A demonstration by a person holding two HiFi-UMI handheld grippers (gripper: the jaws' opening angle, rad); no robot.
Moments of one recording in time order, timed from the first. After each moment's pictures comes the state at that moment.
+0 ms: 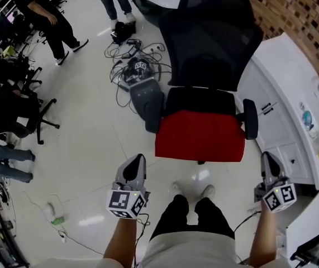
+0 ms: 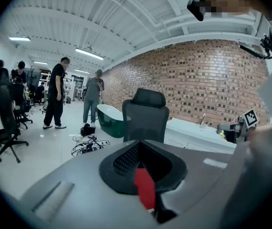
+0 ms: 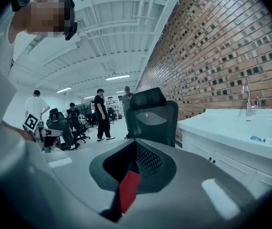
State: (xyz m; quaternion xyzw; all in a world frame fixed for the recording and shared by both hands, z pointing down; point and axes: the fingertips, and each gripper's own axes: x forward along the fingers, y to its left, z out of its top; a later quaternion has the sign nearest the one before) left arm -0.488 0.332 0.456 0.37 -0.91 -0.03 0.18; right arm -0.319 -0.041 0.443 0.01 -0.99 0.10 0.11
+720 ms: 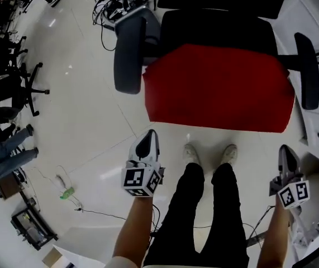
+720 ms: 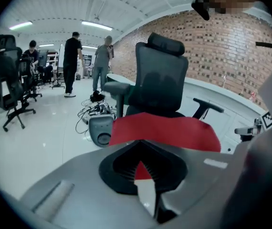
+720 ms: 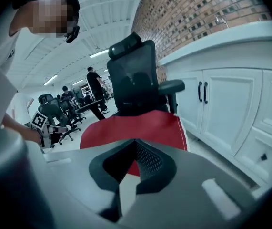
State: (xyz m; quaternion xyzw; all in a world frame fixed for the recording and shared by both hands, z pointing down) left arm -0.499 0.301 0.817 0.31 -0.90 -0.01 0.32; right arm -0.278 -0.075 0.805 0.03 -0.95 0.18 0.25
